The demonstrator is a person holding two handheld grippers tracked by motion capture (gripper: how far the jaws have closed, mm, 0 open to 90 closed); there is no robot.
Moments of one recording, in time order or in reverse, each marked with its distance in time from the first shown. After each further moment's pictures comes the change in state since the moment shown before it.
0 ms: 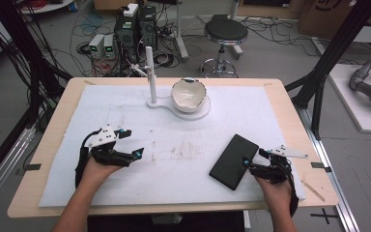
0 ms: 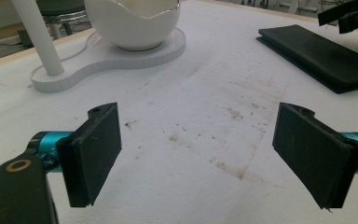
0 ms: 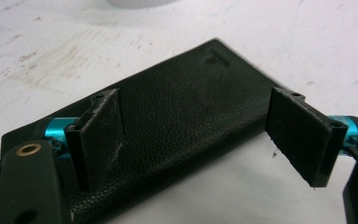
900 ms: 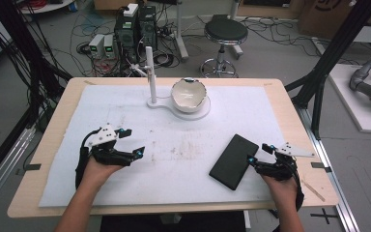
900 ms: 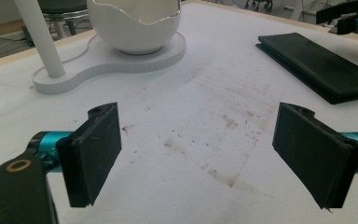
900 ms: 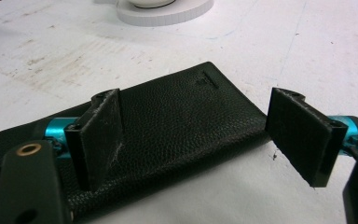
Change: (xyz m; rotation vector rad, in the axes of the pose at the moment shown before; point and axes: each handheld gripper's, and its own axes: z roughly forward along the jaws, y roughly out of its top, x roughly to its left) left arm -0.007 0.008 -0.003 0.002 0.013 -0.027; right arm -0.020 0.003 -0.005 -0.081 0.044 -0.096
